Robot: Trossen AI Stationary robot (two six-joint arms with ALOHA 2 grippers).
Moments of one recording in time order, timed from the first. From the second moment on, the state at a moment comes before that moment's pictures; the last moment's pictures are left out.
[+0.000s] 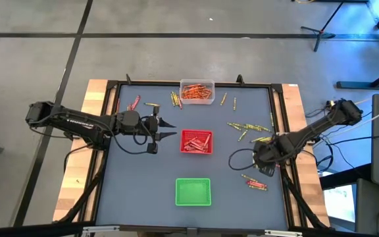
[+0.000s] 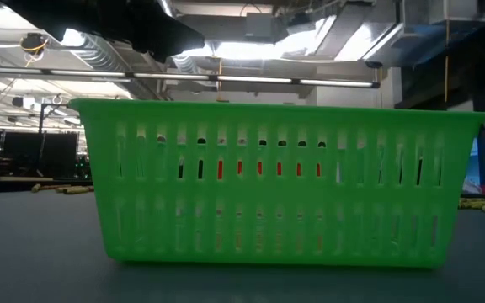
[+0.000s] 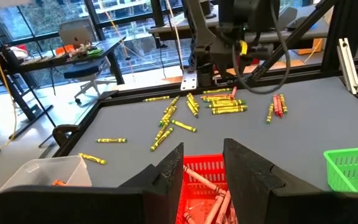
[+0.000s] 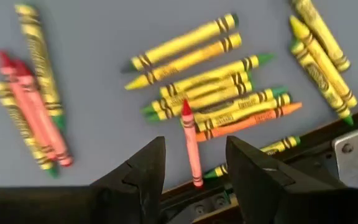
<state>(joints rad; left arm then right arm) 0.00 1.10 0.54 0.38 -0.09 0.14 0.50 1.11 0.71 -1.21 -0.03 0.93</state>
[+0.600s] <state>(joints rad) 0.00 1.10 0.54 0.39 -0.09 0.14 0.52 1.18 0.63 -1.12 -0.03 0.90</state>
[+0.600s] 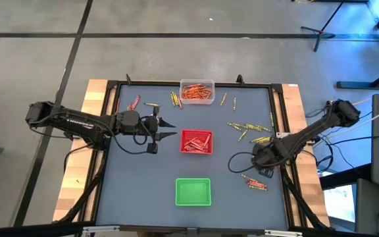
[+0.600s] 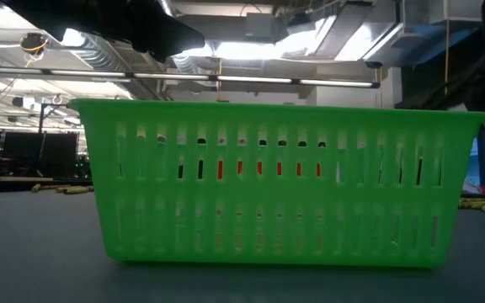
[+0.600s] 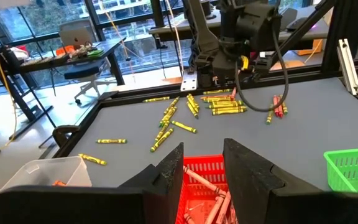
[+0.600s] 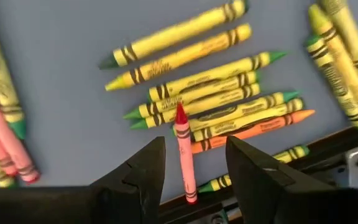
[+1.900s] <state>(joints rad) 0.01 1.10 0.54 0.39 -0.09 0.14 0.42 1.33 0.59 -1.02 -0.06 0.68</state>
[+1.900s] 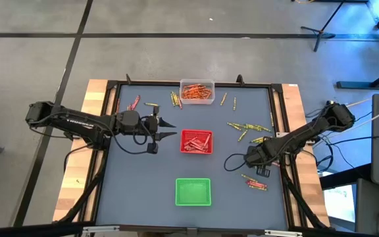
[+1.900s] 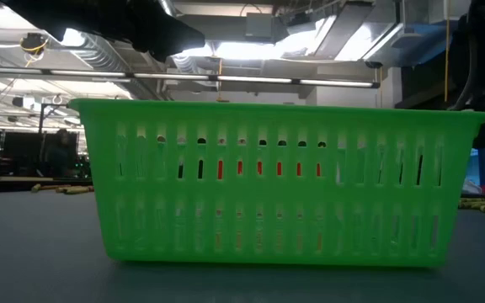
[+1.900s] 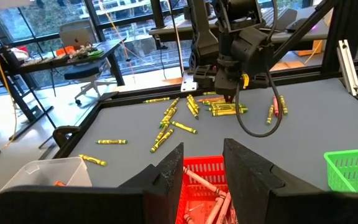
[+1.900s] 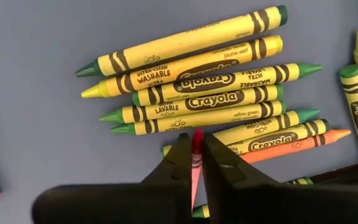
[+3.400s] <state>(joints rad) 0.00 1.10 0.54 0.38 -0.09 0.14 0.06 1.75 1.46 -0.90 0.19 -0.04</state>
